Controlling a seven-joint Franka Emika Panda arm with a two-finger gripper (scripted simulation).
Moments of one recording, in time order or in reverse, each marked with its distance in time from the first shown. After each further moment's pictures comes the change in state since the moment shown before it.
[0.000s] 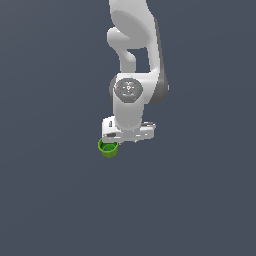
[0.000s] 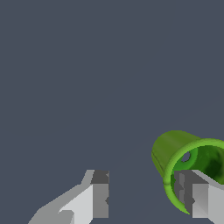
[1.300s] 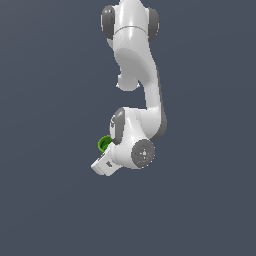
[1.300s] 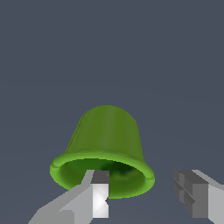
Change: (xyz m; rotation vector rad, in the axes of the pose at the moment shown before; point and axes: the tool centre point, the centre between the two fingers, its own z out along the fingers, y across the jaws) arm 0.016 0.086 0.041 -0.229 -0.563 -0.712
